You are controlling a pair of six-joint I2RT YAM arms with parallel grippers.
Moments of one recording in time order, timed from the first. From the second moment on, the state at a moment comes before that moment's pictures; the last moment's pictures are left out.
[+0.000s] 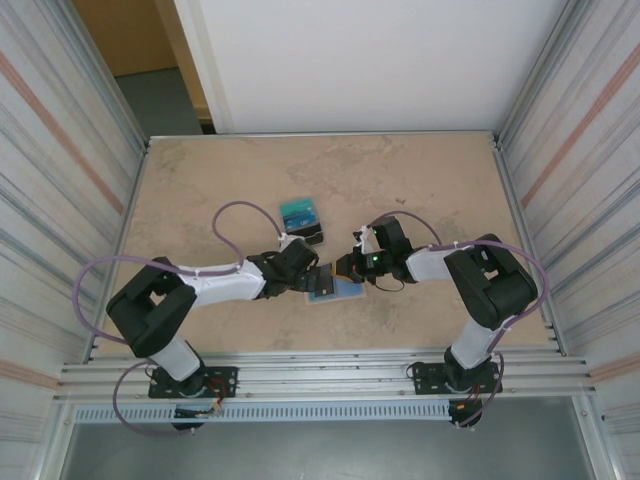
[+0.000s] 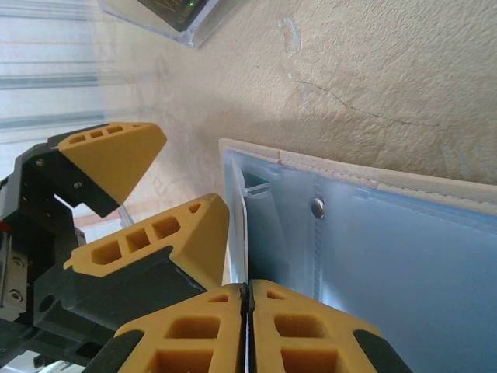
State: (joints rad) left arm -0.85 1.61 0.80 -0.27 -0.33 -0.58; right arm 0.51 1.71 0.67 0.23 -0.76 0.86
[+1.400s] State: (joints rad) left arm -0.85 1.62 0.80 -0.28 -0.33 -0.58; right arm 0.48 1.71 0.67 0.18 -0.75 0.85
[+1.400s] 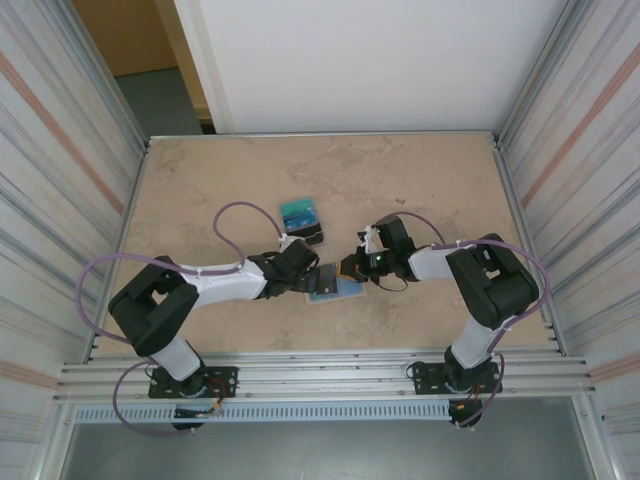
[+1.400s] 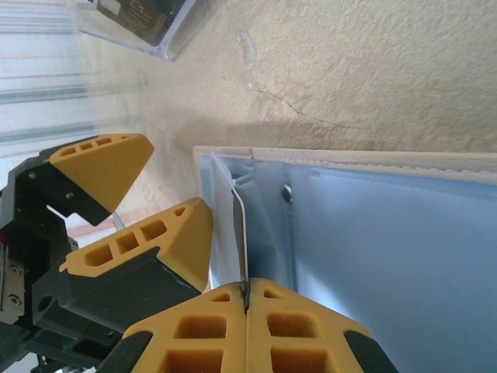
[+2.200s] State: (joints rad) left arm -0.85 1.59 0.84 -0.27 -0.29 -0.54; right arm 0.49 1.70 0.67 0.15 -0.73 0.84
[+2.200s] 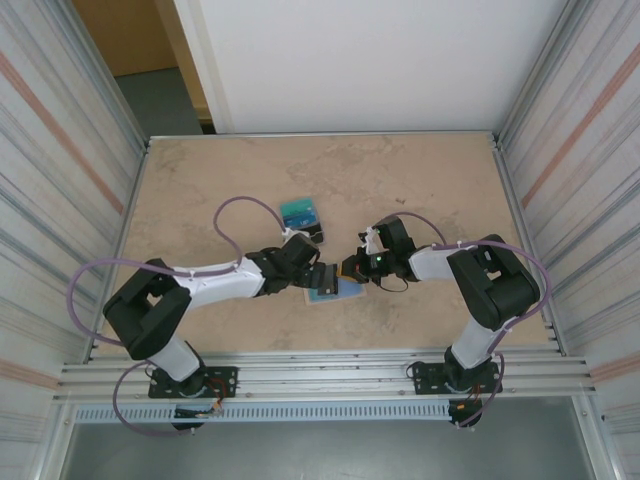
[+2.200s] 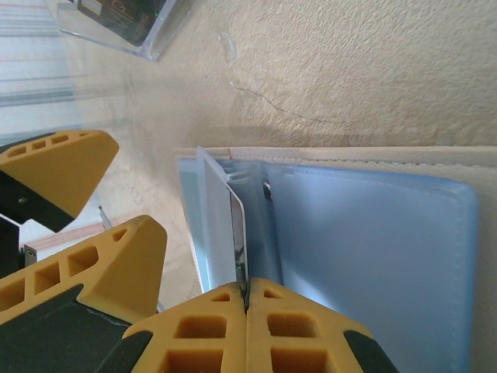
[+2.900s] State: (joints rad) left arm -0.85 1.65 0.83 -0.26 -0.28 -0.55; right arm 0.50 1.72 0.66 0.24 -0.73 0.88
